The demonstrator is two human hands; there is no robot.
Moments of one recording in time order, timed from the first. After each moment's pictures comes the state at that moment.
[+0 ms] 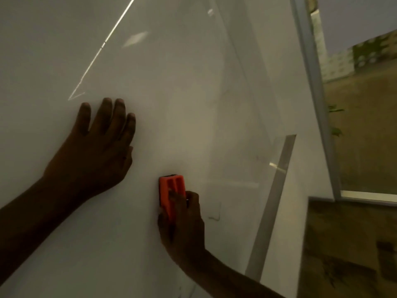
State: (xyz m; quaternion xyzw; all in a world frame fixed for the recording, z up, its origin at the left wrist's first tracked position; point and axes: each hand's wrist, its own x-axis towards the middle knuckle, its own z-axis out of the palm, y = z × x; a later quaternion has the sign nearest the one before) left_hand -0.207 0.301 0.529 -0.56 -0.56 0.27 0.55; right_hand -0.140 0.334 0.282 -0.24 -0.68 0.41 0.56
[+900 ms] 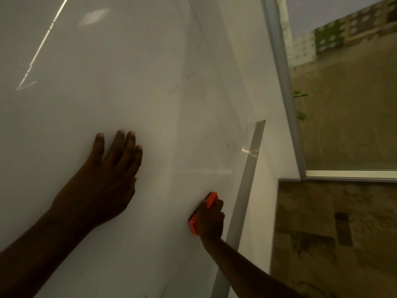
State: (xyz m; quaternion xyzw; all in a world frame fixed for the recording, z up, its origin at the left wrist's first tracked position) left_hand -0.211 0.349 0.423 -0.66 -0.54 0.27 0.45; right_hand -0.151 0.431 0.132 -0.56 -0.45 0.61 0.34
